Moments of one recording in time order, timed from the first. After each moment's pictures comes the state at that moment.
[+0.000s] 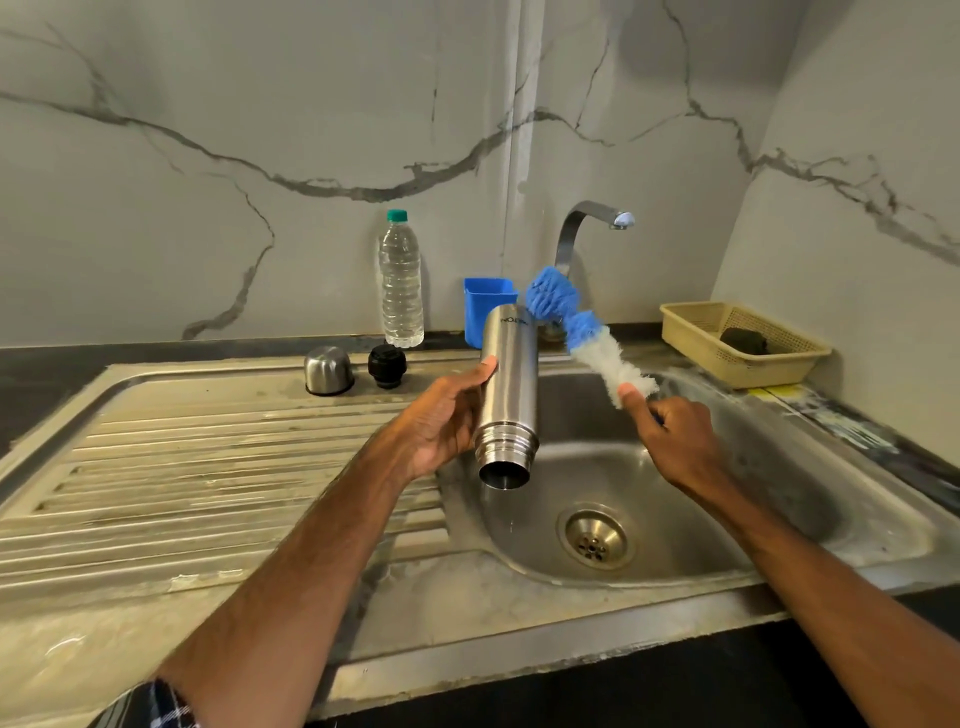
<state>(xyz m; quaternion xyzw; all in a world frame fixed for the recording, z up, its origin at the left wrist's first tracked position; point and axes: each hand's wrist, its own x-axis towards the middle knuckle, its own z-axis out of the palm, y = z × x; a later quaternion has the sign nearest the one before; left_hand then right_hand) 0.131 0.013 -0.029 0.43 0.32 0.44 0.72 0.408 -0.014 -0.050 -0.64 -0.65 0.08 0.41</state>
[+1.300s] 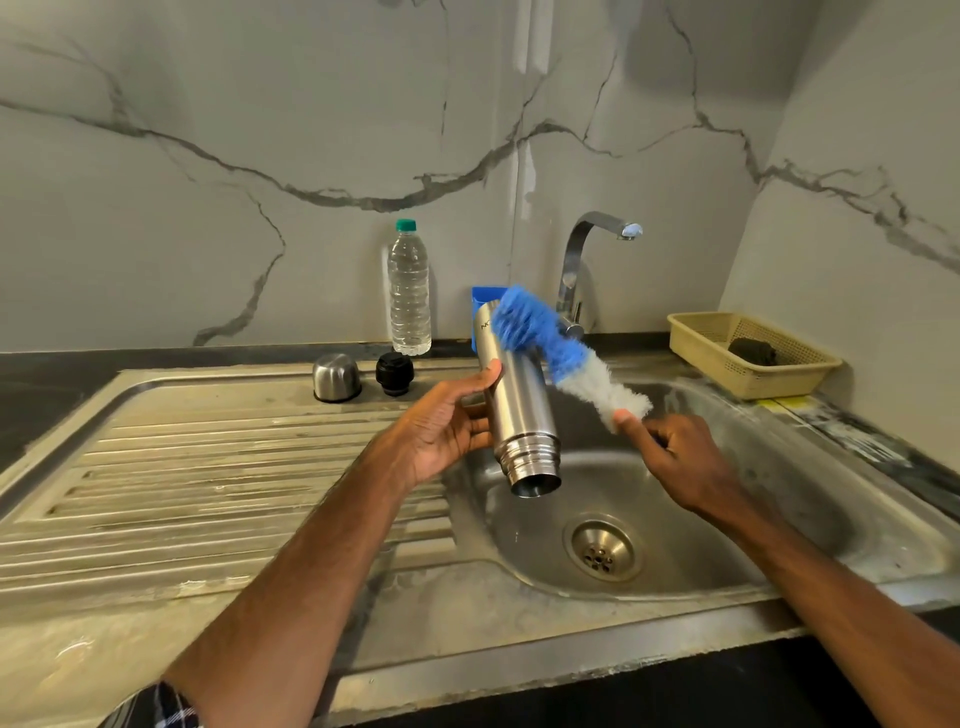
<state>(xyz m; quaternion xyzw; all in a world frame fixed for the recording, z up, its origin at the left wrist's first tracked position) 0.126 0.006 -0.019 0.43 0.32 0.45 0.71 0.412 -0.016 -0.055 -0.57 -0.72 0.08 0.39</state>
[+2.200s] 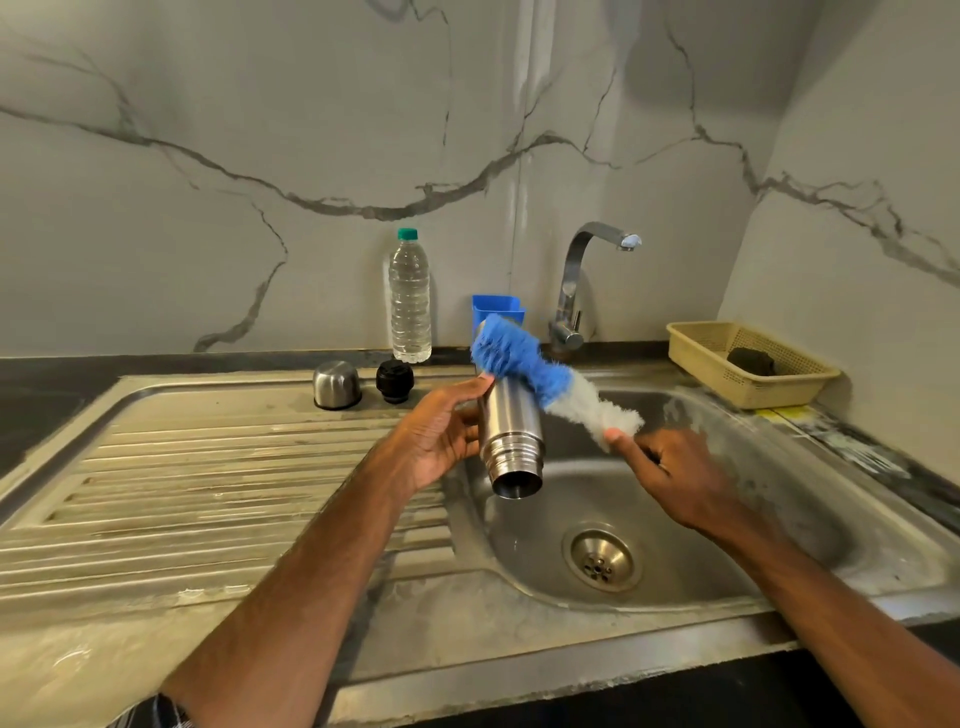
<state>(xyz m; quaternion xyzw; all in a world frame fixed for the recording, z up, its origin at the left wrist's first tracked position) 0.122 0.014 -0.025 0.42 0.34 0.48 0.70 0.409 -0.021 -0.055 -0.56 -0.75 0.05 0.36</state>
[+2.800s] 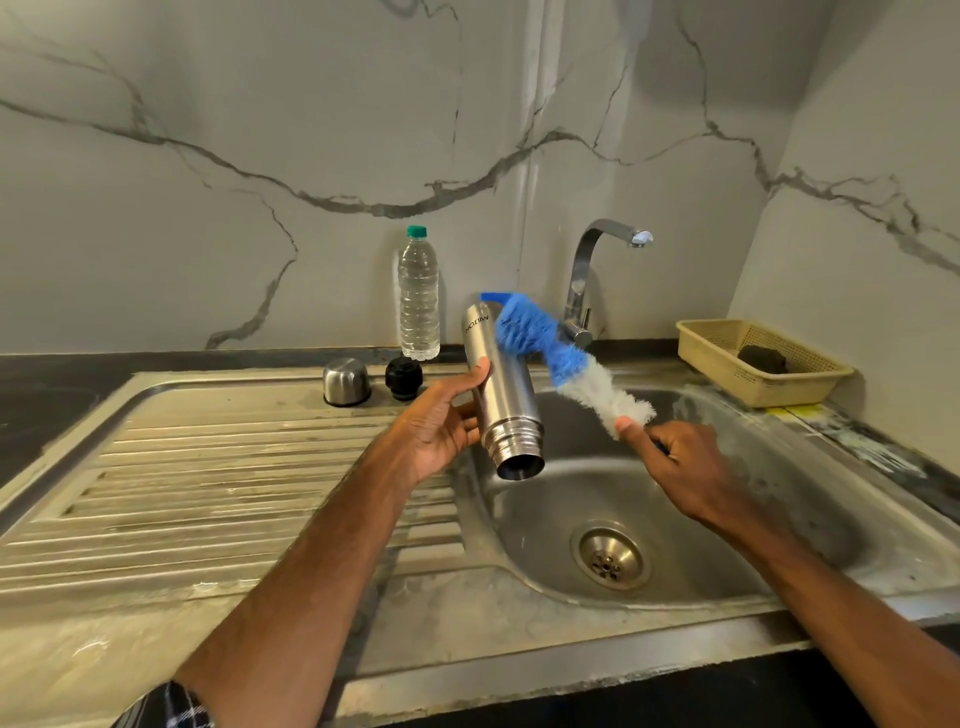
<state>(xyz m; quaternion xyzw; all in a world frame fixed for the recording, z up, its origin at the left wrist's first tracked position) 0.114 0.018 -0.023 0.38 0.33 0.50 0.71 0.406 -0.019 -0.056 -0.56 -0.74 0.06 0.38</state>
